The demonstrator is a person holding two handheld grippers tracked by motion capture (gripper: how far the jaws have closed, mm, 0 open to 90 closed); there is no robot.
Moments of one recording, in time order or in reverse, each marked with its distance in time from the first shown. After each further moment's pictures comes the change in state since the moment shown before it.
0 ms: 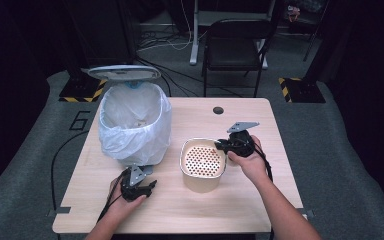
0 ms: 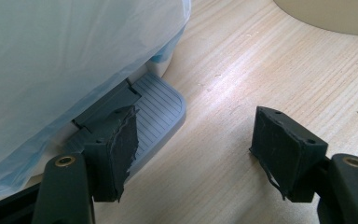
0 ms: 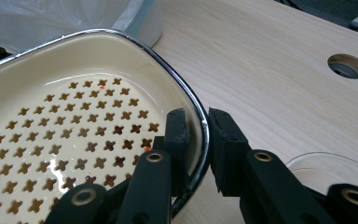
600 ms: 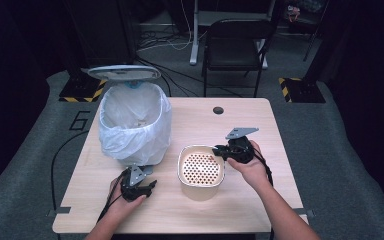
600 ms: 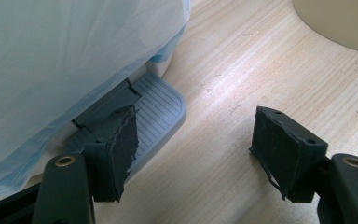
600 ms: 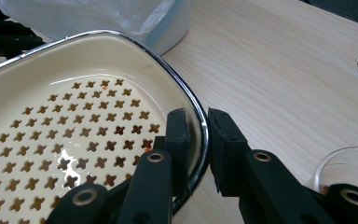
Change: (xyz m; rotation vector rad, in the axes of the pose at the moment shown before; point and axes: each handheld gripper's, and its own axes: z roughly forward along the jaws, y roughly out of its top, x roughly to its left) left arm 0.000 0.000 0.000 0.000 0.000 0.000; right arm 0.018 -0.007 -0.007 -0.003 0.058 -0.034
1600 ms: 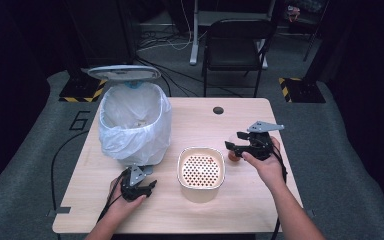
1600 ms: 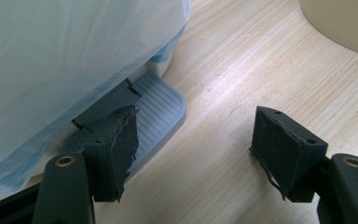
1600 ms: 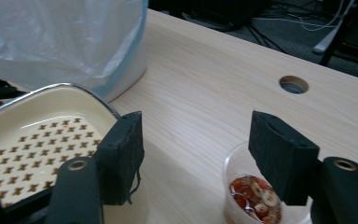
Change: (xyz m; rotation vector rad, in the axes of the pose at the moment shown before) left arm 0.000 0.000 0.000 -0.001 0.001 -0.001; right arm -0.022 -0.001 -0.049 -0.142 -0.140 0.095
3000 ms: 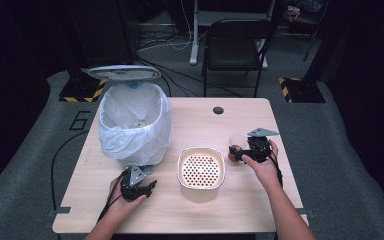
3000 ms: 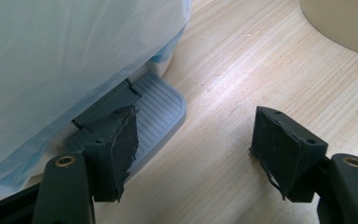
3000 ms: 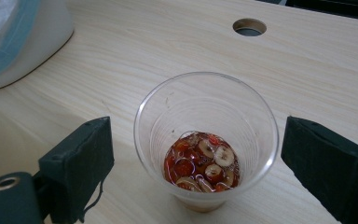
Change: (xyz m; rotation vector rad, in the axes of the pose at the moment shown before) left arm 0.000 0.000 0.000 0.001 -0.002 0.002; right arm -0.035 -0.049 0.046 0.077 -0.144 0.093
